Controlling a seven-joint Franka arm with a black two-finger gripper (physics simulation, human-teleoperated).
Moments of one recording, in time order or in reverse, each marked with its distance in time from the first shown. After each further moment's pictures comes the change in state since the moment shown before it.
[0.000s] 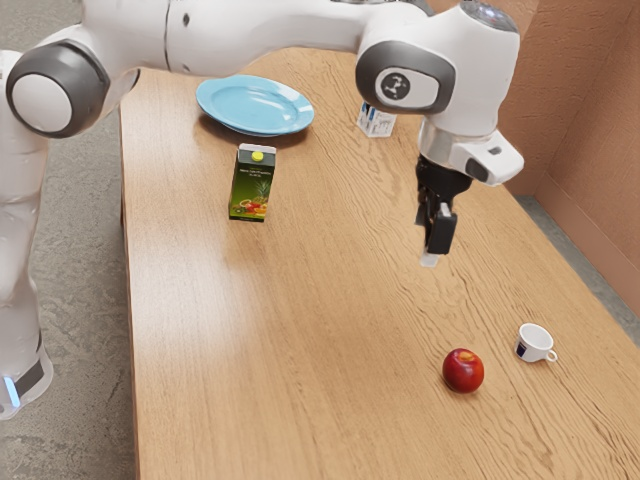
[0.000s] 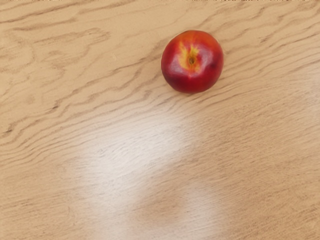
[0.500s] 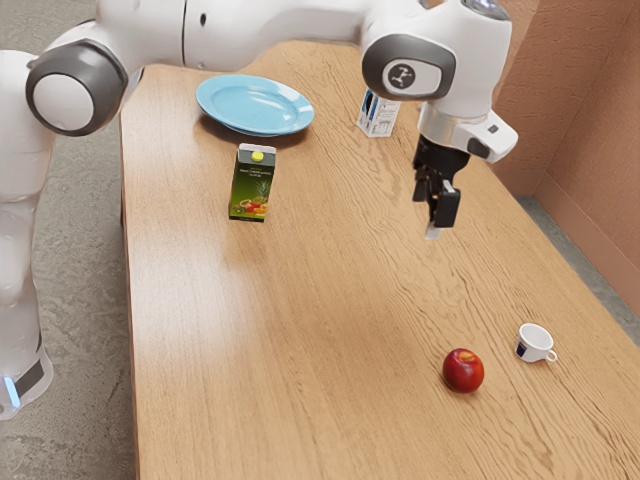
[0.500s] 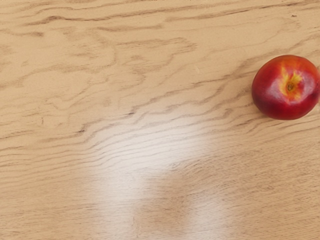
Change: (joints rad) arm 0.114 0.031 -0.009 0.014 0.034 0.027 -0.031
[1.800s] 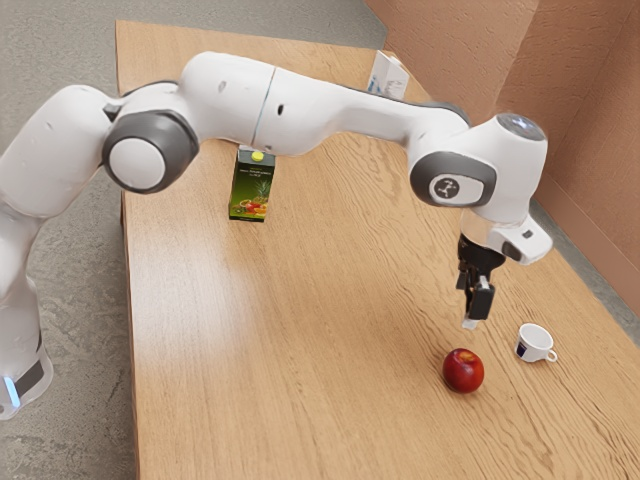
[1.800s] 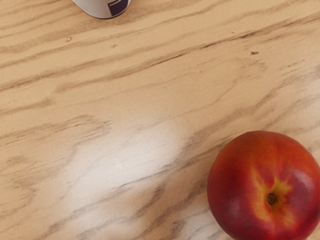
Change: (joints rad) arm -0.179 0.333 0.124 0.167 -0.024 0.185 0.129
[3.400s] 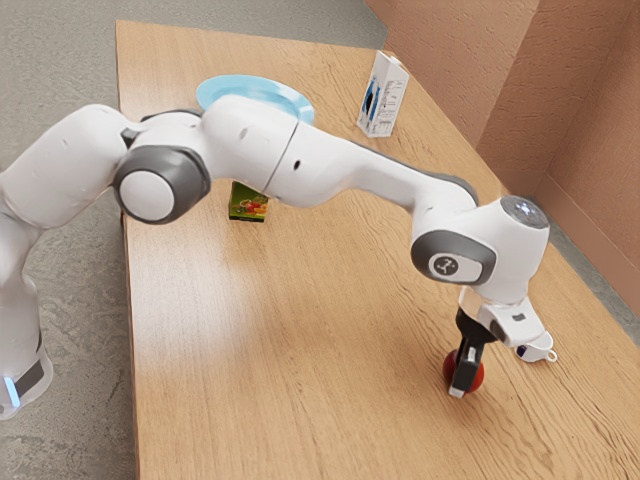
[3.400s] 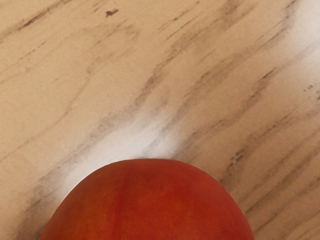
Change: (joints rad) arm -0.112 0.115 0.039 -0.030 -0.008 0.102 0.188
